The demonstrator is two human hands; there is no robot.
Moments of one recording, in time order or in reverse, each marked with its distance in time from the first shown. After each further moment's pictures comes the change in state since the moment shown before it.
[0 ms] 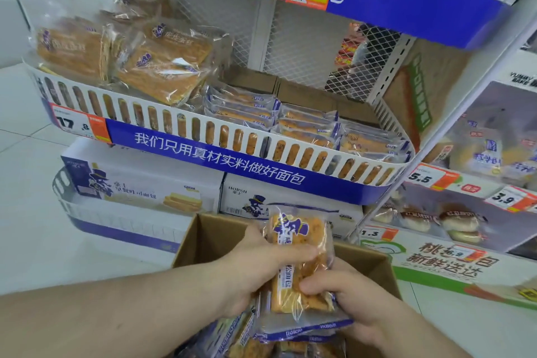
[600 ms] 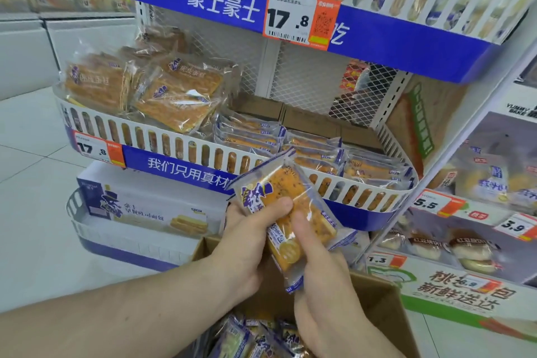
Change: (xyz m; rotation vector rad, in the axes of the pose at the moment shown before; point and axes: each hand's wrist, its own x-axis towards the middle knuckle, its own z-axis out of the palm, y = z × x) left_hand -0.001 0.042 0.000 -0.507 0.117 0.390; right_hand 0.016 -0.031 0.090 0.409 0.486 -0.475
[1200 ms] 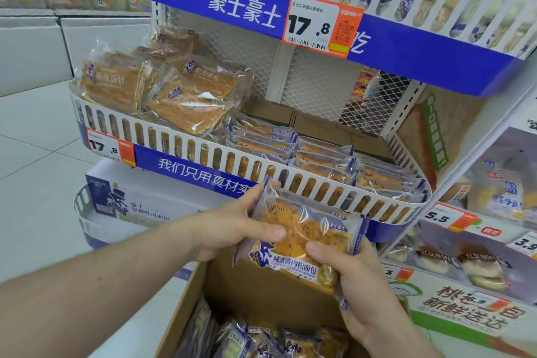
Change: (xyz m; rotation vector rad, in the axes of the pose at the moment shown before) left_hand 0.016 0.069 -0.035 0.719 -0.450 -0.168; right_hand 0.021 -0.025 -0.026 -0.386 -0.117 -0.082
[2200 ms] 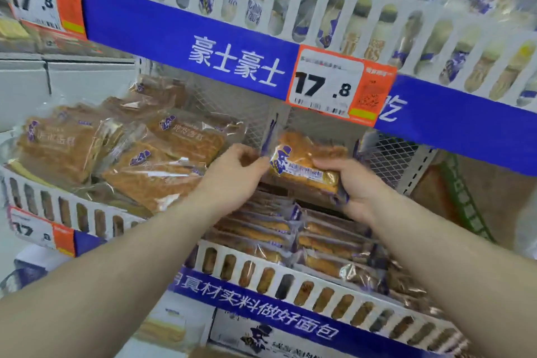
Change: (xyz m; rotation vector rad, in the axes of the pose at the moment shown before) left_hand 0.120 0.106 -0.090 0.412 0.803 0.321; right_hand 0.239 -0.152 0.057 -0.148 -0.150 -0.126
